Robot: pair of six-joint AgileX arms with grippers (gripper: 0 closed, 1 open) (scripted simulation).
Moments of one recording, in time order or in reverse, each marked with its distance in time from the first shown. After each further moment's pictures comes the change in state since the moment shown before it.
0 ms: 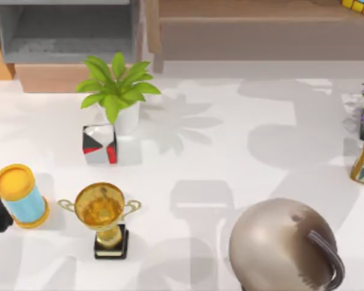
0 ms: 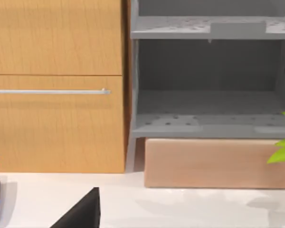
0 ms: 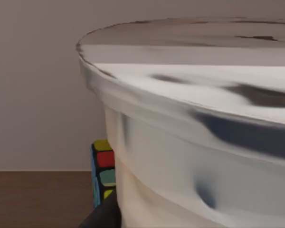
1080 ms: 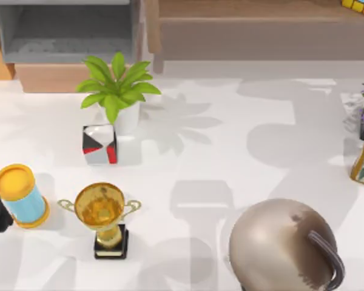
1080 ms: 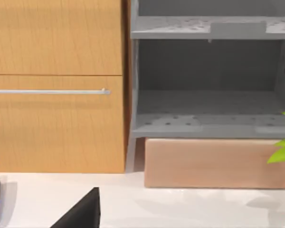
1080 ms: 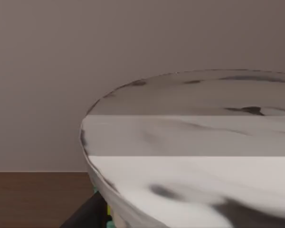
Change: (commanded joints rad) left arm 0.000 0.000 0.000 0.000 0.000 0.000; right arm 0.000 0.000 0.000 0.000 0.000 0.000
